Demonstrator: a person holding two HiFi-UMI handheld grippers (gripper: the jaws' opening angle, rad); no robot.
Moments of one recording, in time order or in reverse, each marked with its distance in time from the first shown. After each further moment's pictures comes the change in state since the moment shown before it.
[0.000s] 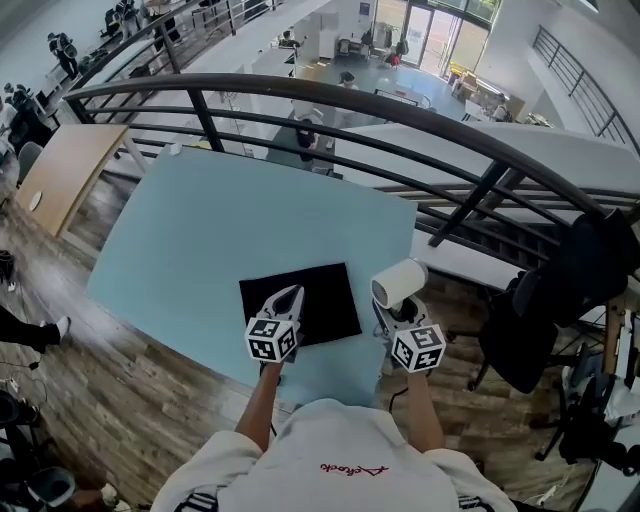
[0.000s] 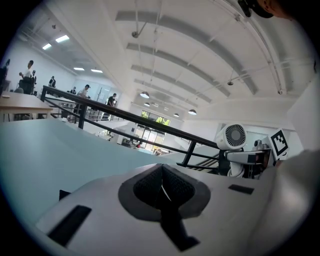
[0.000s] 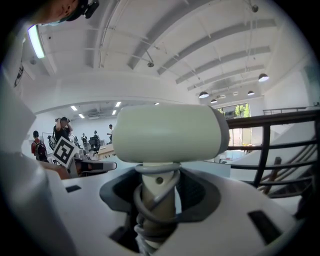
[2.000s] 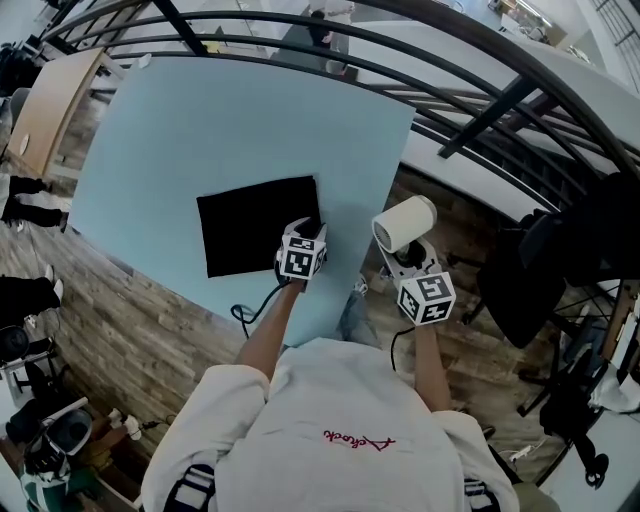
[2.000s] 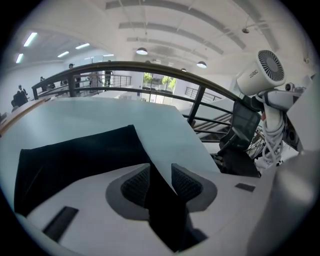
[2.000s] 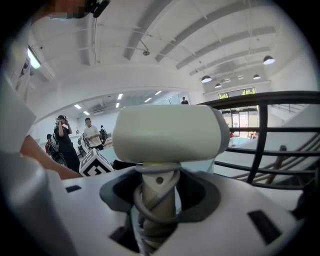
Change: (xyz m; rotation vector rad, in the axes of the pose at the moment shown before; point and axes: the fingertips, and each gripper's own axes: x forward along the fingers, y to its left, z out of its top) left arm 0.150 -0.074 -0.196 0.098 0.504 0.159; right arm -0.035 -0.126 -0.081 0.040 0.140 0.102
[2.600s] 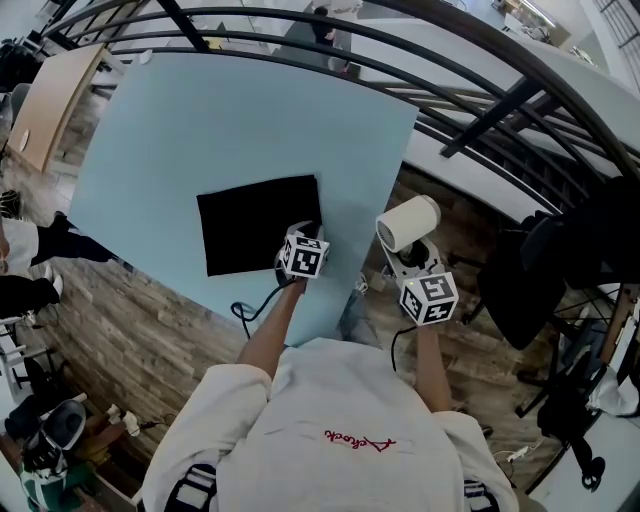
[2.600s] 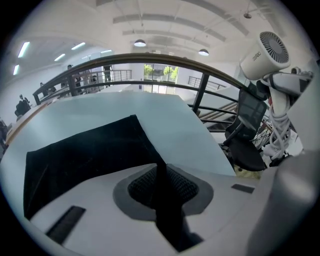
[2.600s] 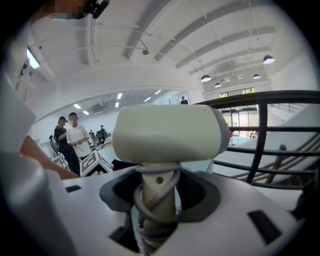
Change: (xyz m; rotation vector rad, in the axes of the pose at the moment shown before) left arm 0.011 0.000 -0.021 0.054 0.097 0.072; right arm -0.005 -0.011 -0.005 0.003 0.005 -0.004
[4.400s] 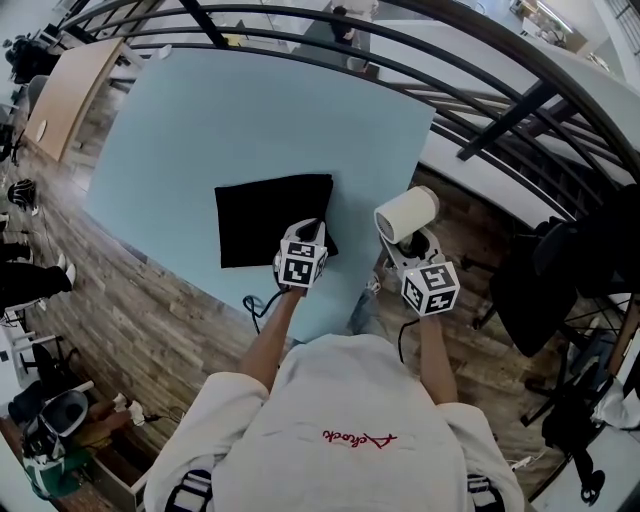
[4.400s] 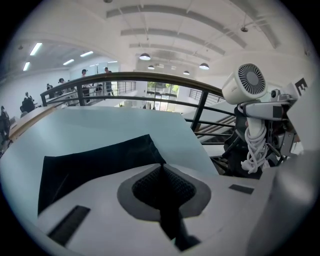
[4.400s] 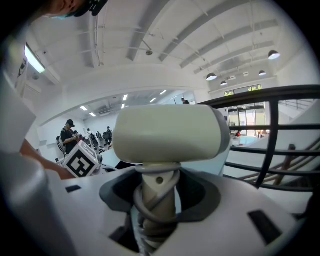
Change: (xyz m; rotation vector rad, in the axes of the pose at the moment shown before) left arm -0.064 0.020 0.022 -0.058 -0.137 0.001; right arm 0.031 0.026 0.007 -0.011 -0.006 0.080
